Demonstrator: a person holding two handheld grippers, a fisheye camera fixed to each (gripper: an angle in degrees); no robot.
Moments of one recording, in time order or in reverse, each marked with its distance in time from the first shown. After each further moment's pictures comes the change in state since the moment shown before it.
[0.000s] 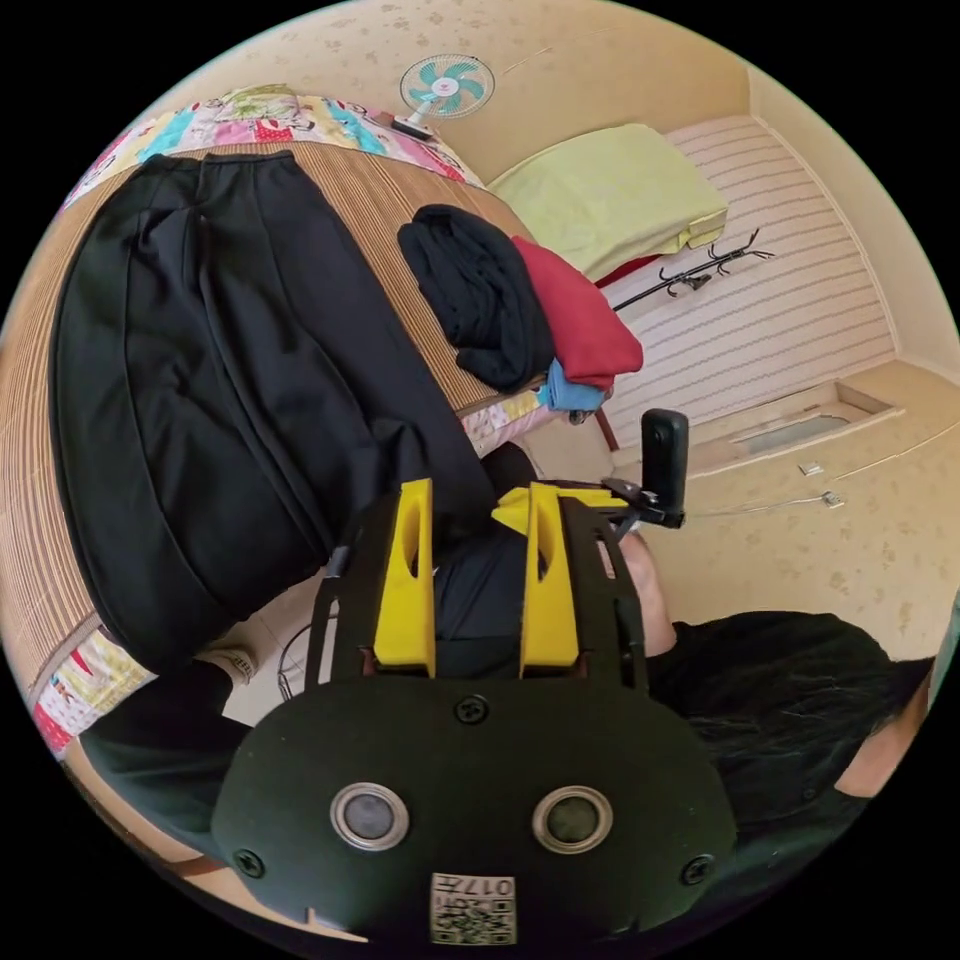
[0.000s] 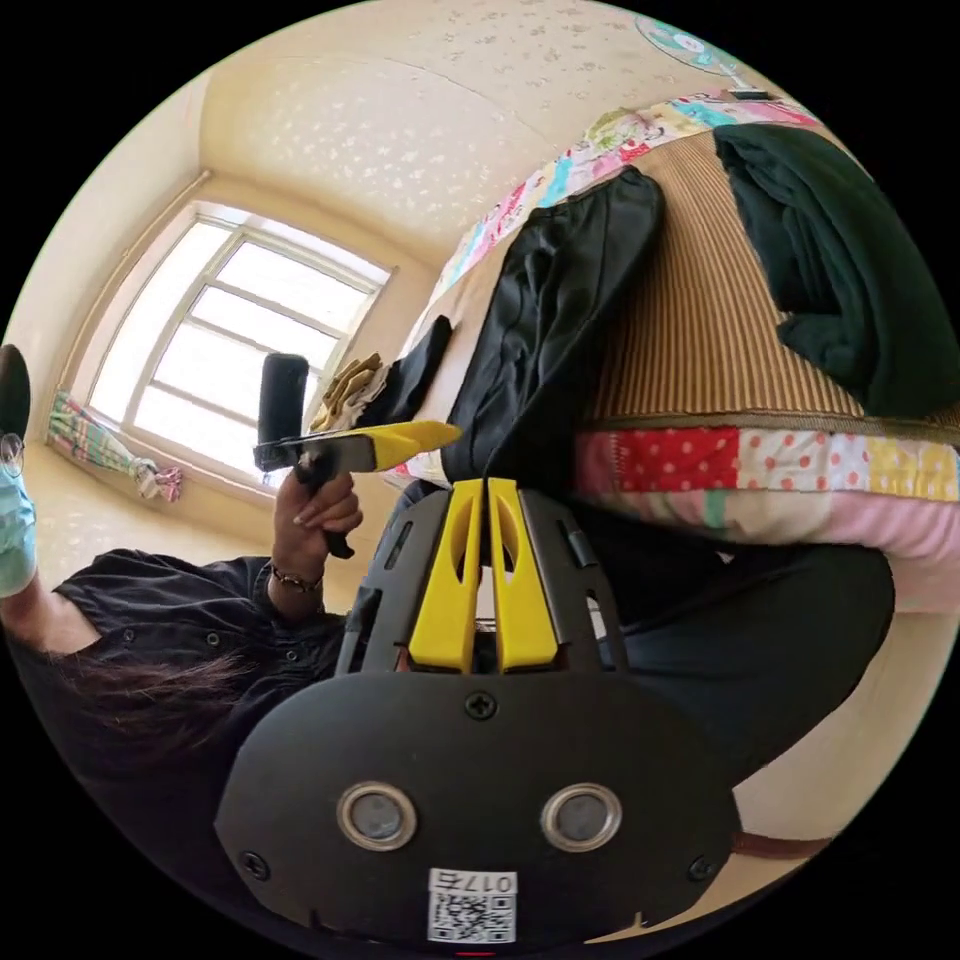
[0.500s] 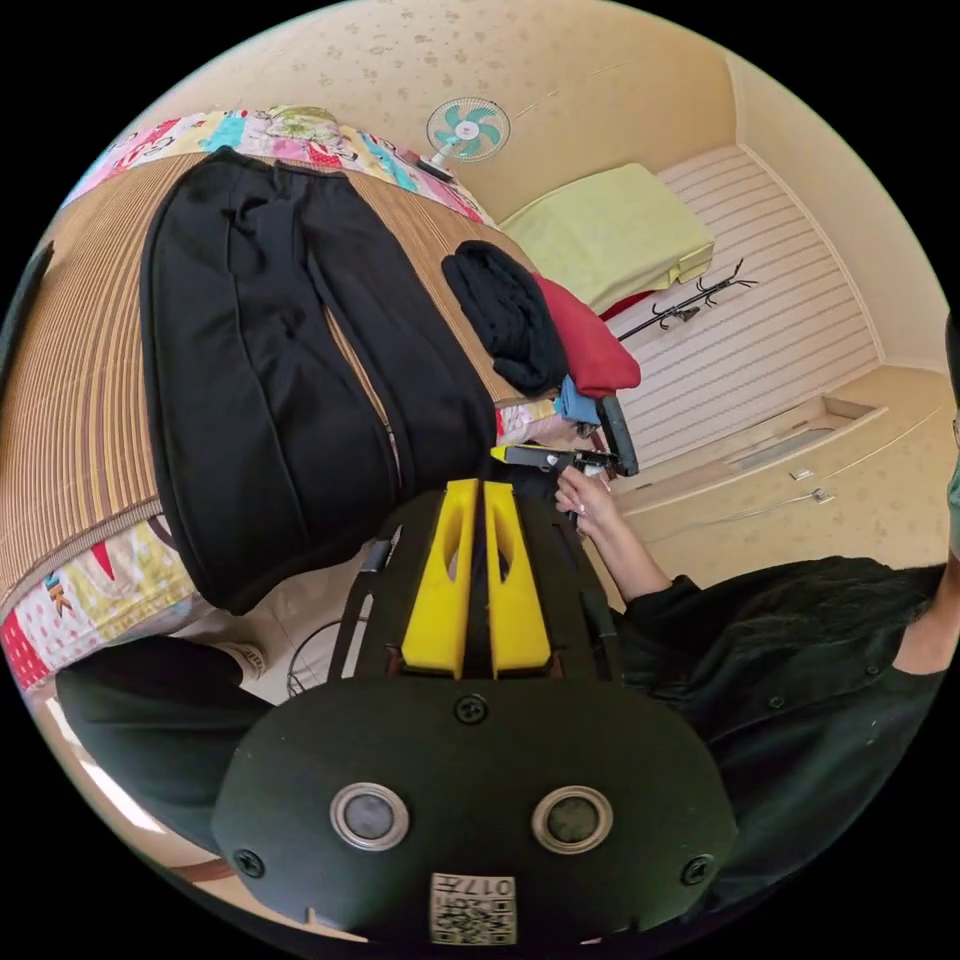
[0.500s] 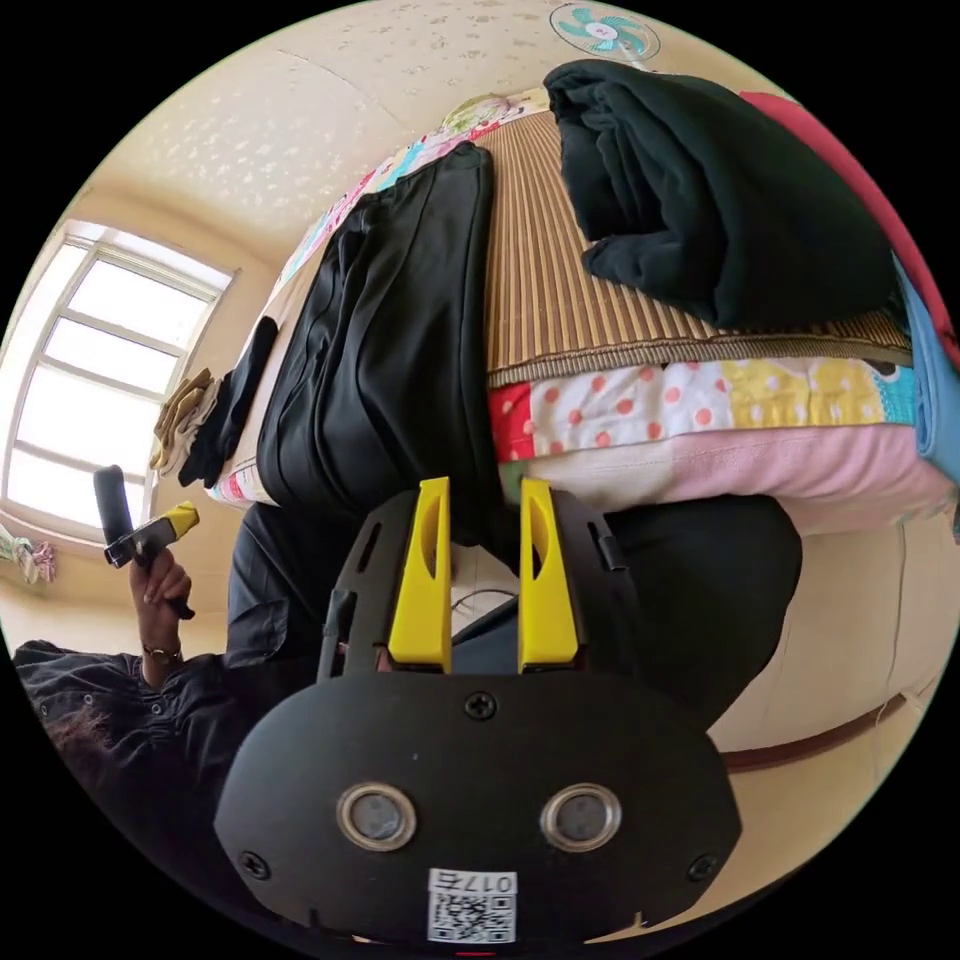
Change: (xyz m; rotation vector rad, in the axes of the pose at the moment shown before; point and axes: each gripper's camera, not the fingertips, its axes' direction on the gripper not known) left arm -0.067 0.086 -0.050 0.121 0.003 -0.013; right arm 0.061 -0.008 0.041 -0.029 0.413 0.194
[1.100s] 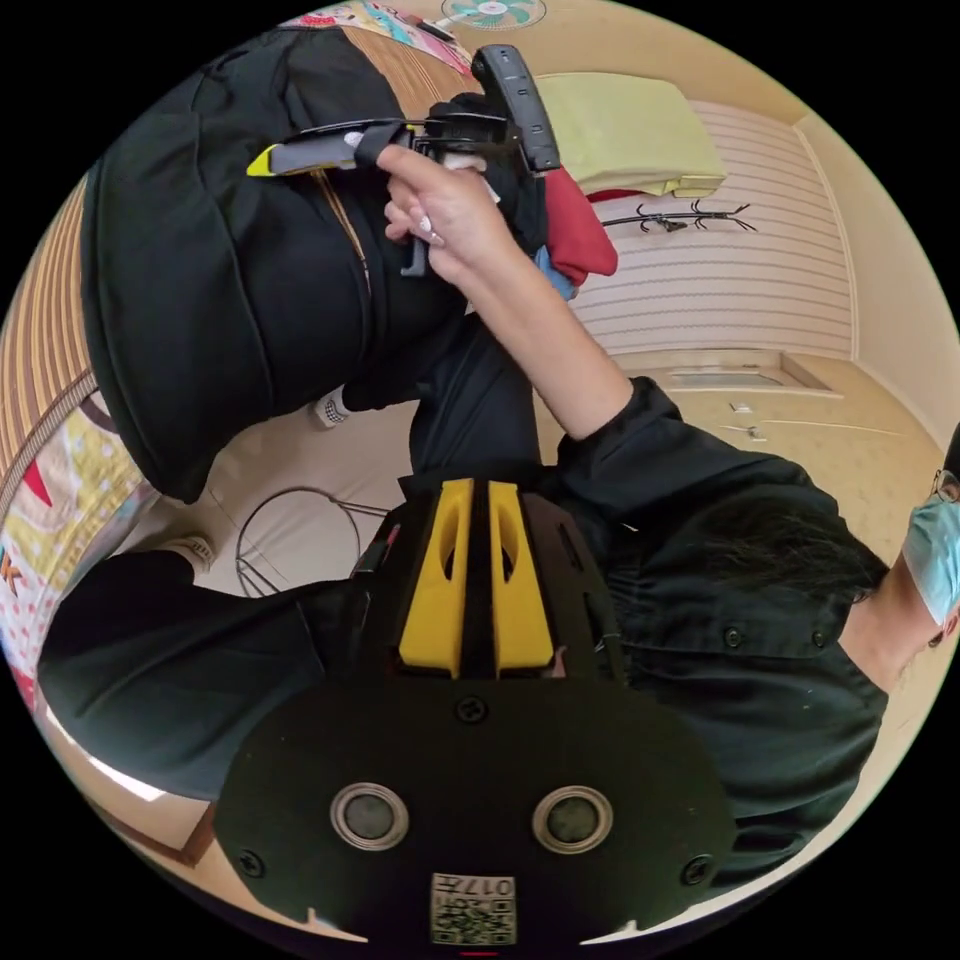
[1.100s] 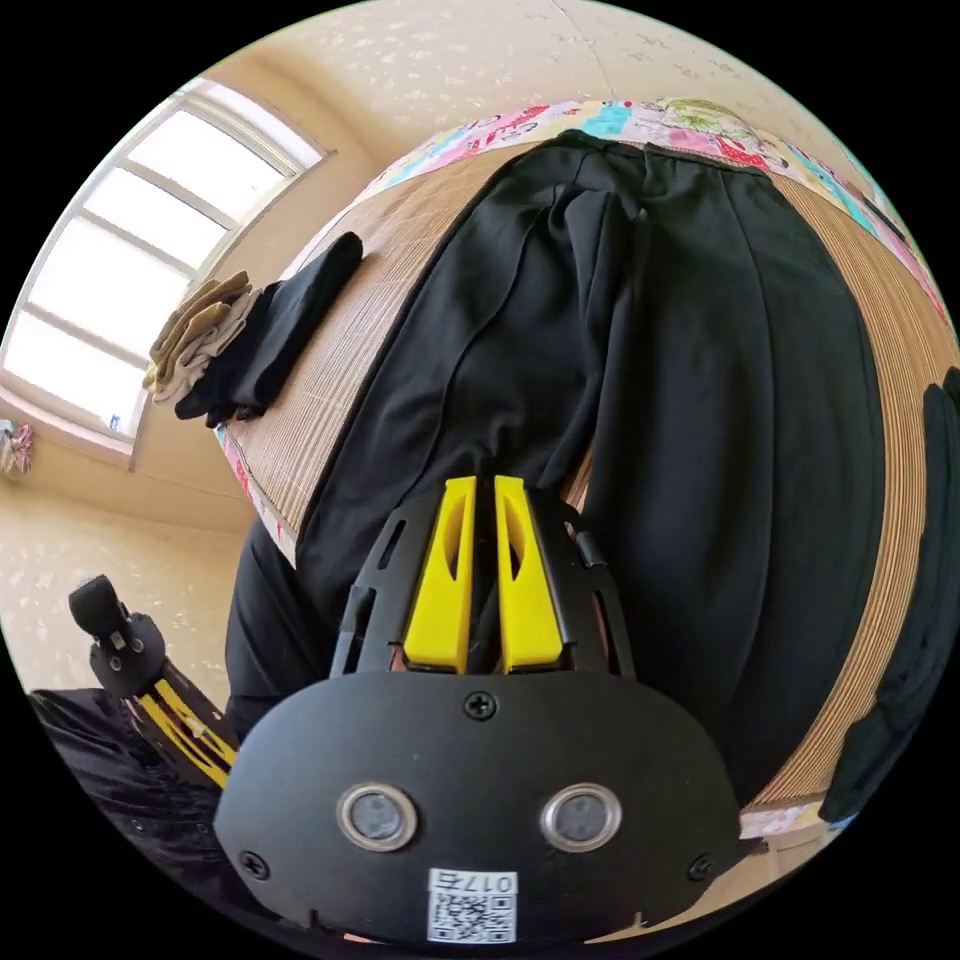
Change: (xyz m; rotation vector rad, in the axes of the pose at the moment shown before) left arm -0.050 -0.013 -0.002 -0.436 0.242 -0.049; right arm -0.253 -0.173 0.138 -0.153 0.016 -0.364
